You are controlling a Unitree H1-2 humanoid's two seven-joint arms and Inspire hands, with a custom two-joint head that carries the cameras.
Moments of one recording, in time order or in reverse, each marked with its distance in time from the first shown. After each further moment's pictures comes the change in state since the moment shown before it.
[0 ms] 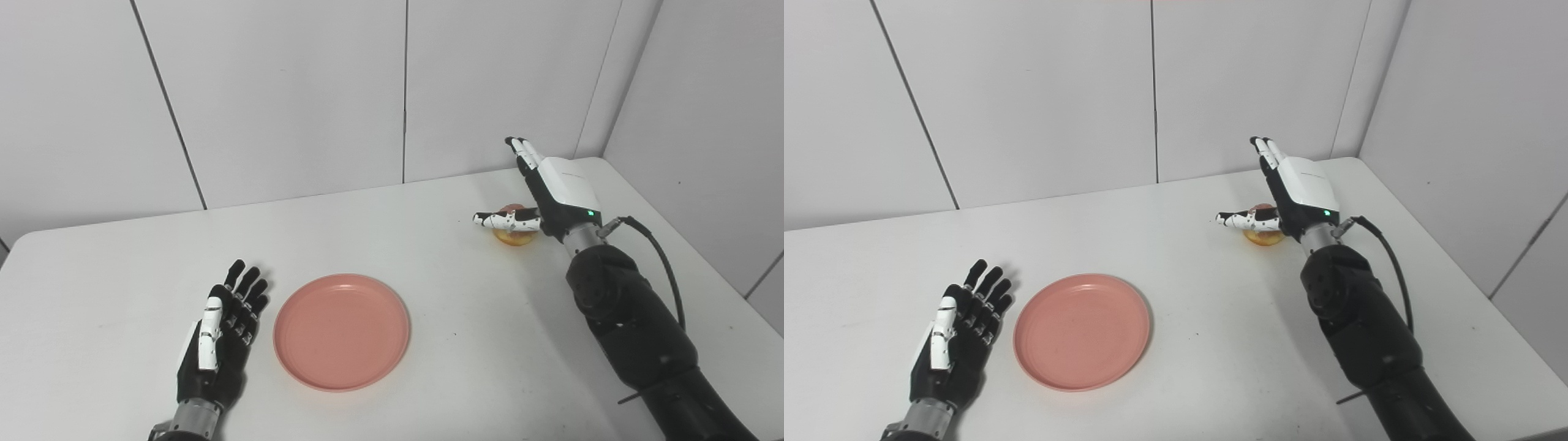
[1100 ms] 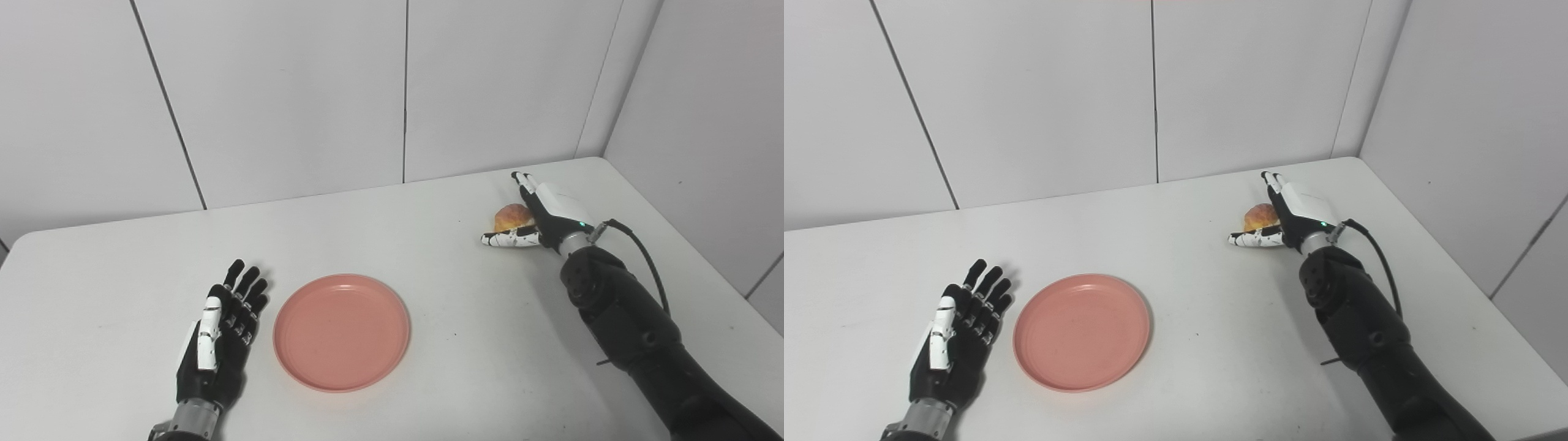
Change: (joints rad) left arm 0.002 0.002 0.001 -0.007 -0.007 0.004 -0.001; right arm -0.087 -0.014 0.068 0.299 0.057 0.009 0.018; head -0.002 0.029
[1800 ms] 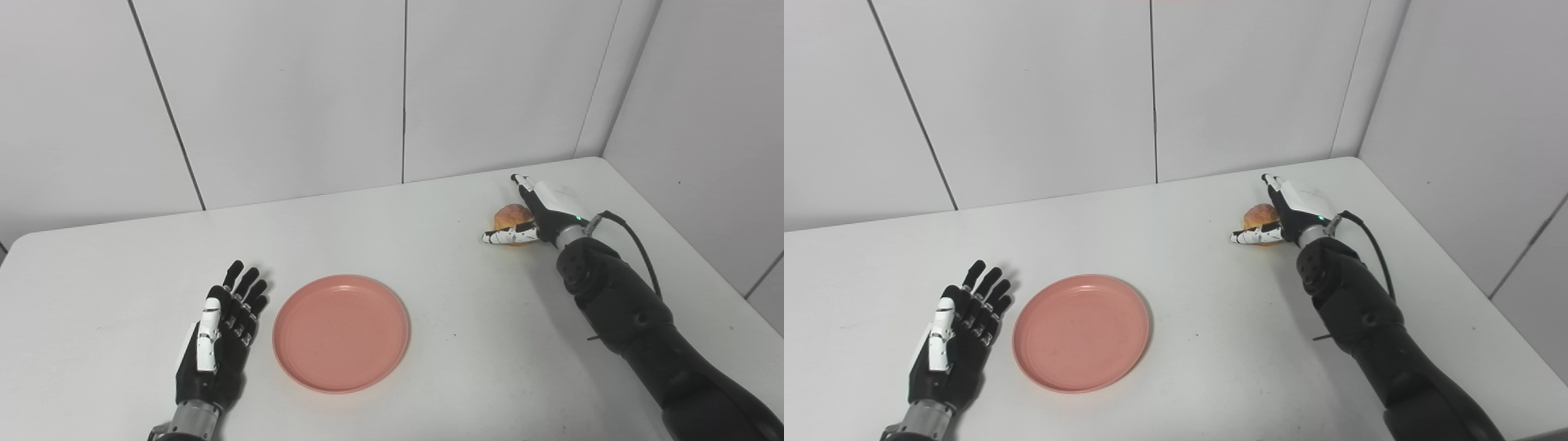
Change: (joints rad) left arm 0.002 0.000 0.000 -0.004 0.000 0.001 0.001; right arm -0.077 -0.007 0.029 0.130 0.041 0.000 -0.015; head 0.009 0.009
